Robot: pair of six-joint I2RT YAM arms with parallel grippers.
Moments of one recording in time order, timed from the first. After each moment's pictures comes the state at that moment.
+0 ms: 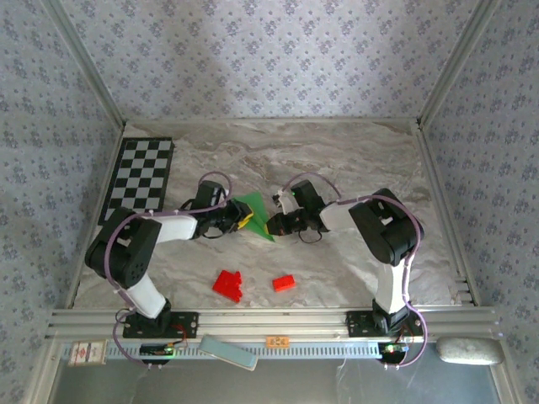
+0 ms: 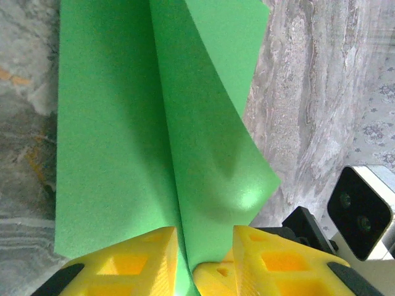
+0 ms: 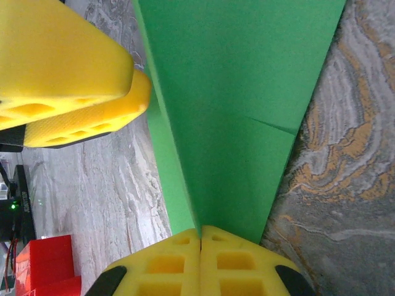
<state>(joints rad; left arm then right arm) -0.47 1.66 0.69 0.20 0.45 -1.19 0.58 1.92 0.89 0.16 -0.70 0.38</state>
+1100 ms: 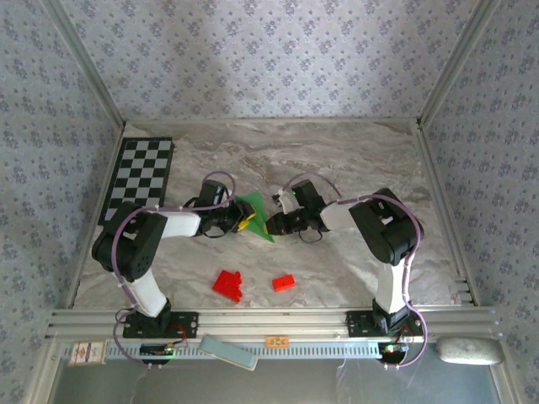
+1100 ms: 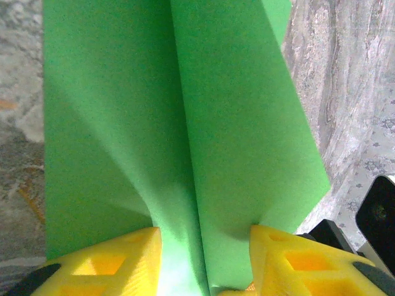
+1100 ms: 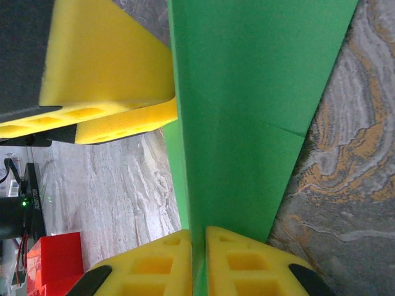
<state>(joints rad) -0.47 1.72 0.73 0.18 0.46 -1.15 0.58 1.92 0.89 0.17 -0.73 0.38</state>
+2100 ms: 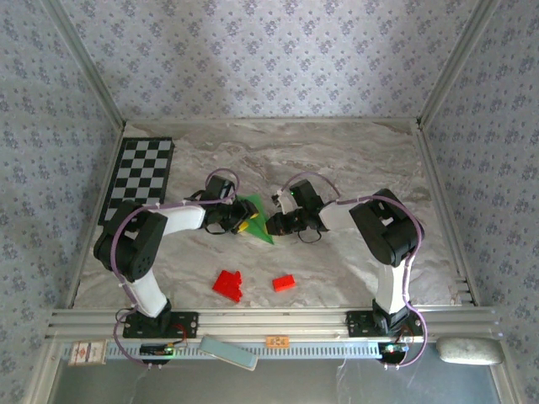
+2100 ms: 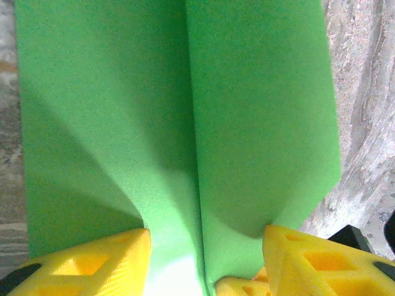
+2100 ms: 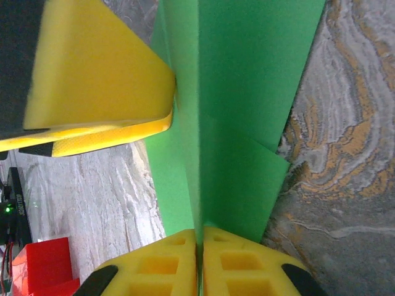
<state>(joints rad) -0.50 1.73 0.84 -0.07 0.40 -1.14 0.59 1.91 0.91 0.12 -0.67 0.38</state>
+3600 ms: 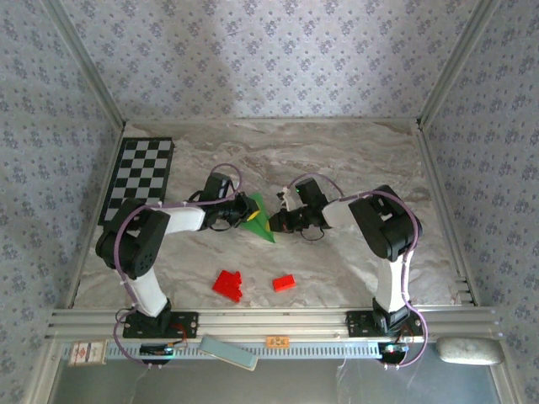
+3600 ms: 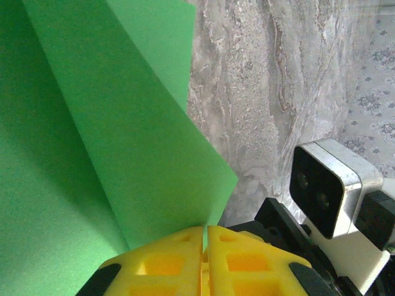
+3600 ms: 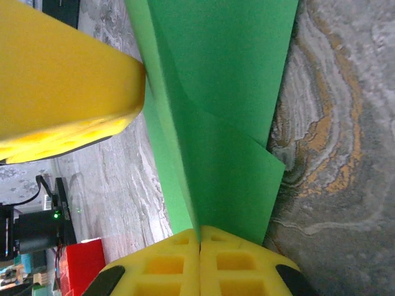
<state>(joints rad) -0.49 1.75 0.81 0.19 0.51 -1.12 0.53 1.96 0.91 0.17 -0.80 0.49</state>
